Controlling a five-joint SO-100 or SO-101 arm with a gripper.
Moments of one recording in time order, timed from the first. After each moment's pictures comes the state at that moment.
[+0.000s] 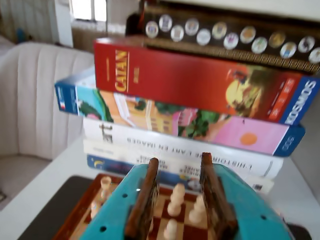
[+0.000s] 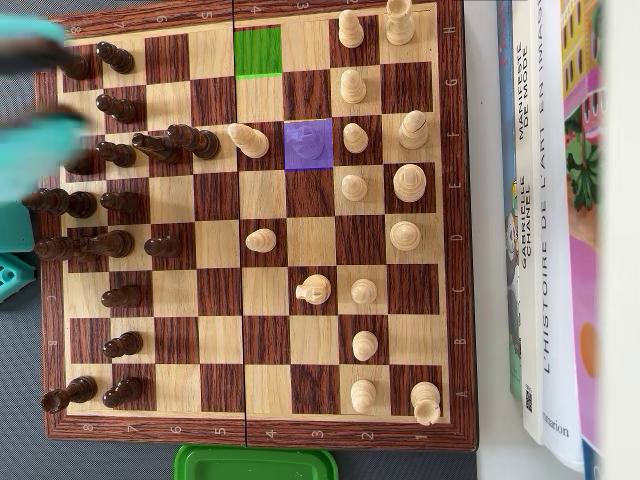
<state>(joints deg) -10.9 174.4 157.6 15.5 84.8</state>
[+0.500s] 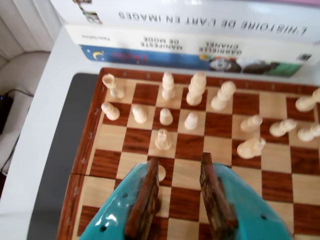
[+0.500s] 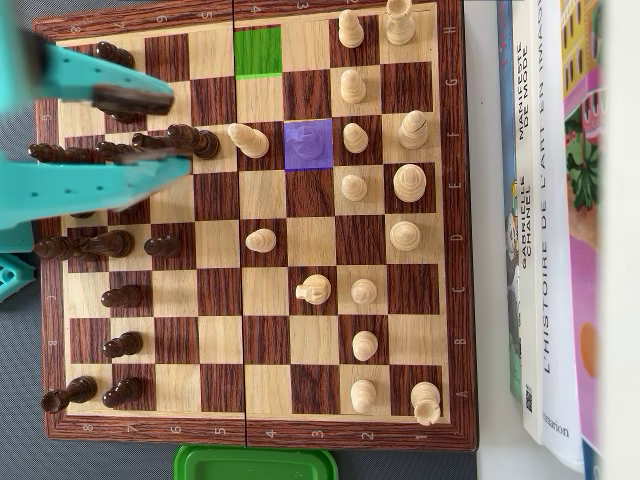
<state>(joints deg) -10.5 138.9 122.1 54.0 96.6</state>
